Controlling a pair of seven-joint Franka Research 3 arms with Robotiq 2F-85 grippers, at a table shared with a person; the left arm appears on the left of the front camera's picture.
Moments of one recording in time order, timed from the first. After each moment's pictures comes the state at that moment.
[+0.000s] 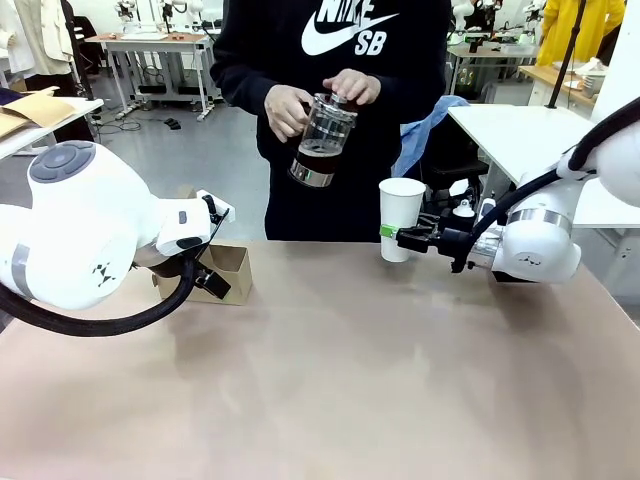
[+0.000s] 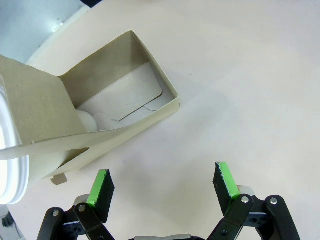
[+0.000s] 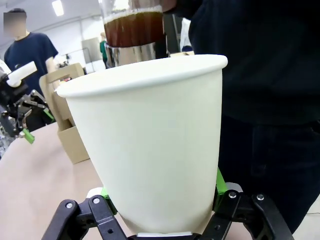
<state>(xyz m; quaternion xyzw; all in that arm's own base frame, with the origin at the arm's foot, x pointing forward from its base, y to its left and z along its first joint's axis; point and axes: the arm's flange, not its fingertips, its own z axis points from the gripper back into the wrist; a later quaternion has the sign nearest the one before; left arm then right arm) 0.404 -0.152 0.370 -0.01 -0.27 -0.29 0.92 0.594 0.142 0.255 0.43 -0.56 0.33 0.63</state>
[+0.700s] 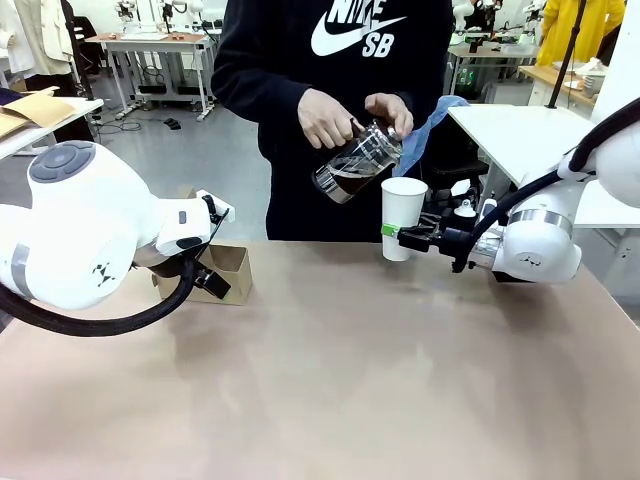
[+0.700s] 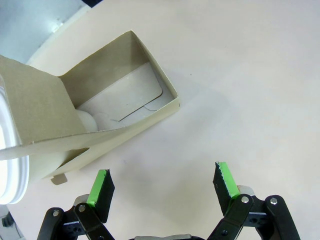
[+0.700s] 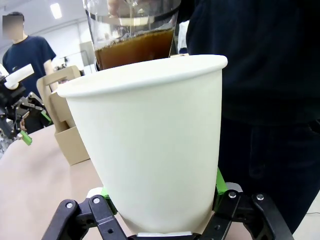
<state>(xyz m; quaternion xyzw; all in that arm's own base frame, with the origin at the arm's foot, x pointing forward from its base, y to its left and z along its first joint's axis) 0.404 -0.152 0.370 -0.01 -0.27 -0.29 0.92 0.596 0.139 0.254 0.43 -0.56 0.32 0.63</state>
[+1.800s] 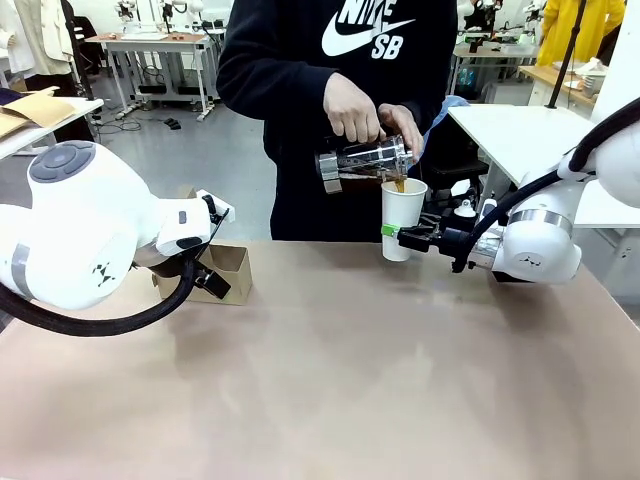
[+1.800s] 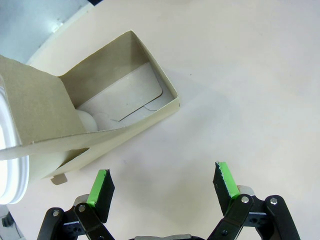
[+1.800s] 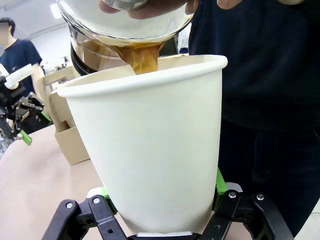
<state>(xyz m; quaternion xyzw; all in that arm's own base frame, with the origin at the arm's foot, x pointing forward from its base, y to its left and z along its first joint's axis) 0.404 -0.152 0.370 -0.01 -0.27 -0.29 0.92 0.596 0.139 0.254 0.43 -0.56 0.32 0.63</state>
